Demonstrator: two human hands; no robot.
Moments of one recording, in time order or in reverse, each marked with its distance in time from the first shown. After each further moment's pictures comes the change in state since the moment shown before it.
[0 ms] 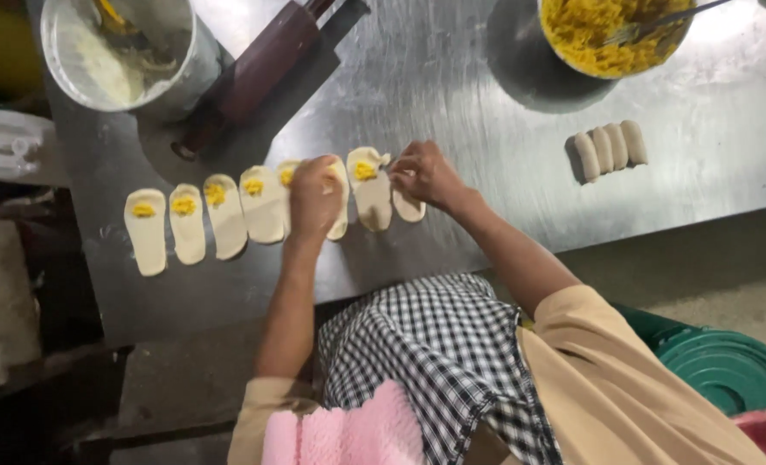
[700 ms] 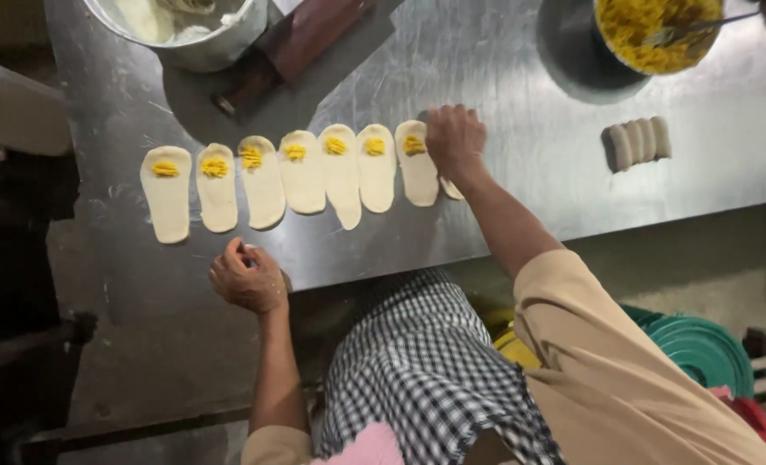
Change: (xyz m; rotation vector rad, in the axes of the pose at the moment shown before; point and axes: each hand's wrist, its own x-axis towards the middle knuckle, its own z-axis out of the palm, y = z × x) left_hand -0.183 -0.097 -0.137 0.626 0.520 -0.359; right_hand 0.056 -0.029 0.057 -0.729 0.099 0.586
